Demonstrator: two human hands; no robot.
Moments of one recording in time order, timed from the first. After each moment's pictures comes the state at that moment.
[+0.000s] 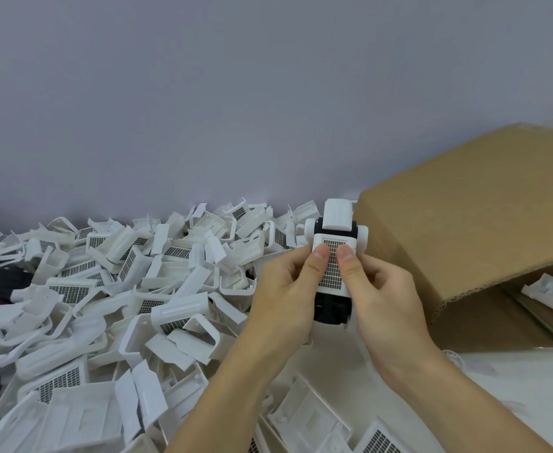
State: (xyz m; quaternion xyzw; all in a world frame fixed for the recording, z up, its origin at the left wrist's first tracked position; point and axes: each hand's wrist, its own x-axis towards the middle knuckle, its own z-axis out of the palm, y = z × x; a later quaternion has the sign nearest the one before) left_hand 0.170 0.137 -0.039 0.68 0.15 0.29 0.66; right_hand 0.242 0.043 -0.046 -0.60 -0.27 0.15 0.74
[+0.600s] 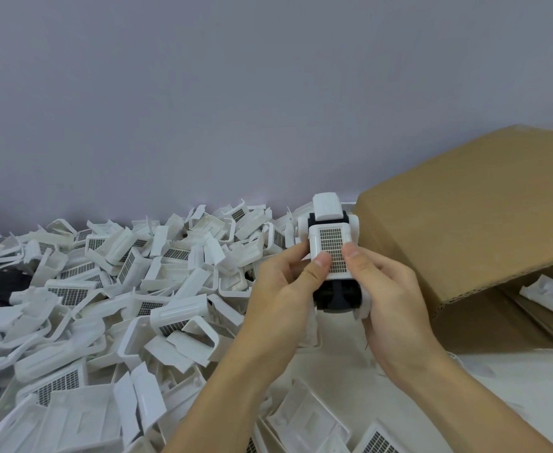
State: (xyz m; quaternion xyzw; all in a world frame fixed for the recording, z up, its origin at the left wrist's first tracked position) left_hand 0.171 0.141 -0.044 0.63 0.10 0.28 0.72; right_hand 0.248 0.040 -0.045 -0.52 -0.28 0.21 0.78
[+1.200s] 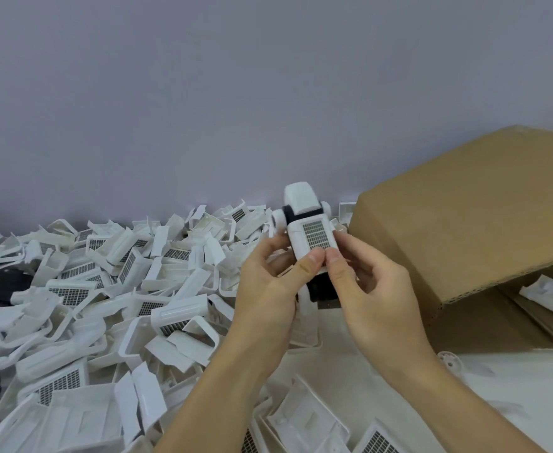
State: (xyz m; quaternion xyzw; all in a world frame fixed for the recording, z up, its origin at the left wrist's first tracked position) left_hand 0.167 0.147 -0.039 0.55 0.13 0.33 0.76; right_hand 0.239 0.044 -0.041 -0.58 -0.36 0.08 0.73
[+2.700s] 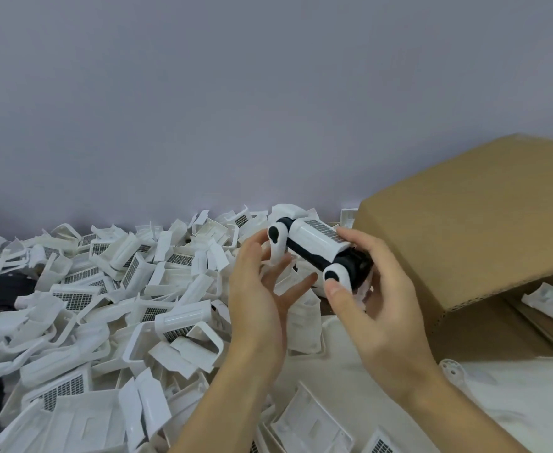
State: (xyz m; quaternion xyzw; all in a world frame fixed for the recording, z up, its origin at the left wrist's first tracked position) left_hand 0.172 0.147 -0.037 0.39 0.19 0.44 0.79; right_hand 0.237 0.035 -0.044 -0.58 -0.43 0.01 0.69
